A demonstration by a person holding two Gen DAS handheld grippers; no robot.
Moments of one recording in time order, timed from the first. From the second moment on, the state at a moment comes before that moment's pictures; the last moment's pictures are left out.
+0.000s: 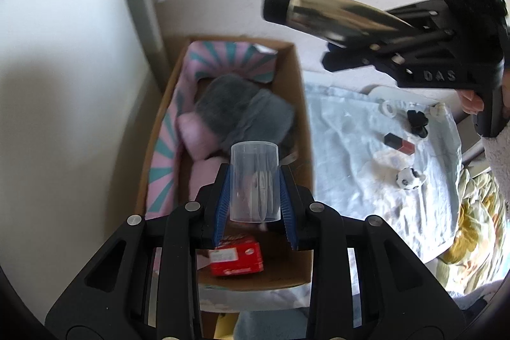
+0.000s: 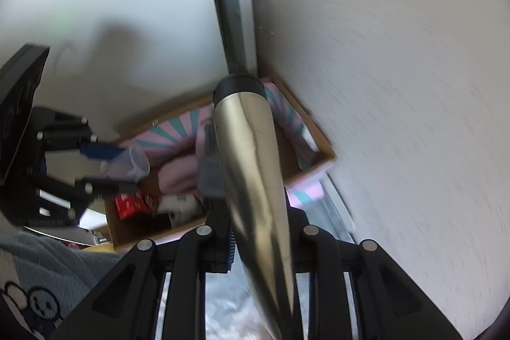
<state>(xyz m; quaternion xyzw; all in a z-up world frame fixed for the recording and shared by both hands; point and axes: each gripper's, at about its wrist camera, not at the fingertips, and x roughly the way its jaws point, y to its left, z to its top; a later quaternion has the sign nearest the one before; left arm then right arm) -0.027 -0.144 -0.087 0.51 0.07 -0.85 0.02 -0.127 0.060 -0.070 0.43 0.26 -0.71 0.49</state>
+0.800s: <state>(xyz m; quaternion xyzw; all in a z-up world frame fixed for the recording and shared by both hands) -0.036 -0.176 -0.116 0.54 0.08 -0.84 -0.02 -0.164 -0.024 -0.132 0.52 0.27 -0.70 0.41</state>
